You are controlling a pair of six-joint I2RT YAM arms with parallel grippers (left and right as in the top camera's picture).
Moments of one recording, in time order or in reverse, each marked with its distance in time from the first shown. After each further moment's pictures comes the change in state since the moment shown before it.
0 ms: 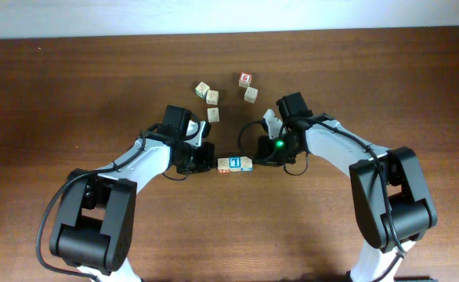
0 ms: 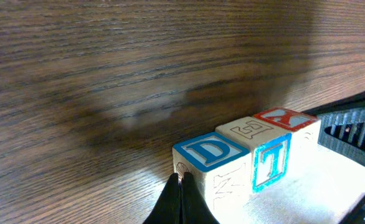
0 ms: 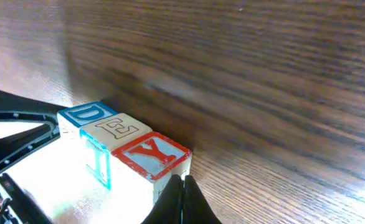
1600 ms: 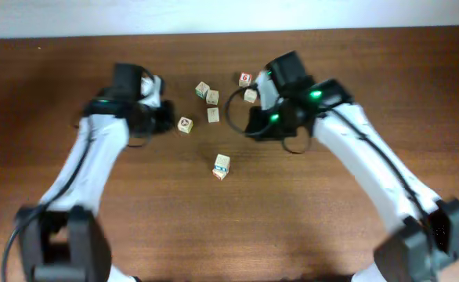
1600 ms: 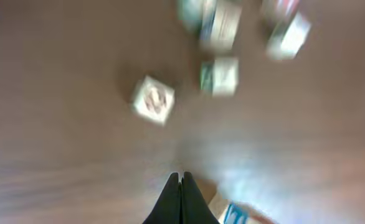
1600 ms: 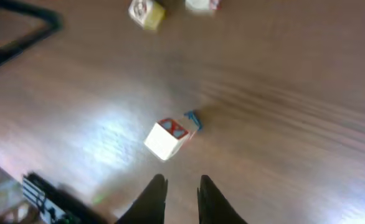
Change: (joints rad) left arm 0.218 -0.144 0.333 -0.319 -0.192 0.065; right arm 0.100 -0.234 0.440 -0.478 0.217 0.047
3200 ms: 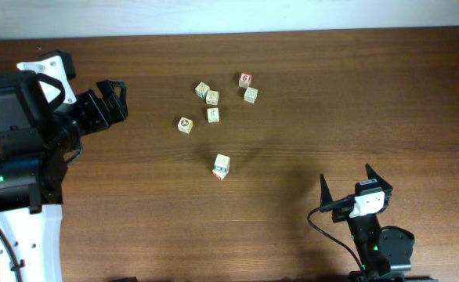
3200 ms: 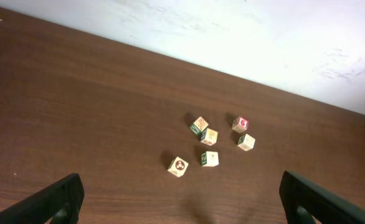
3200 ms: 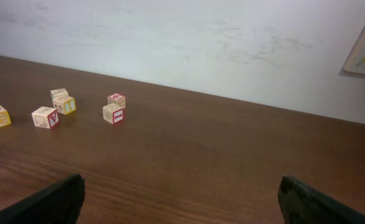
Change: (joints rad) left arm 0.214 -0.492 0.113 -0.119 -0.058 0.010; right arm -0.397 -1.699 -1.590 0.962 0.227 -0.445
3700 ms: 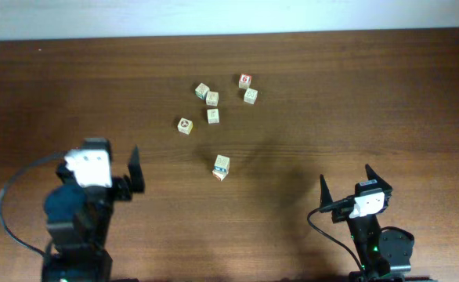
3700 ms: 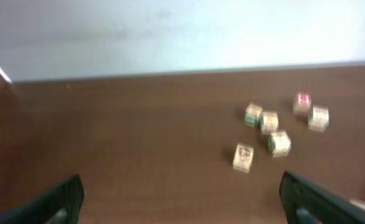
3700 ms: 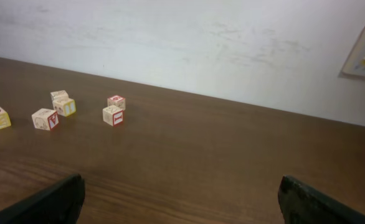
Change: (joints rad) left arm -0.084 -0.607 -0.799 0.483 -0.224 0.299; right arm 0.000 -0.005 -0.003 0.007 0.000 0.000
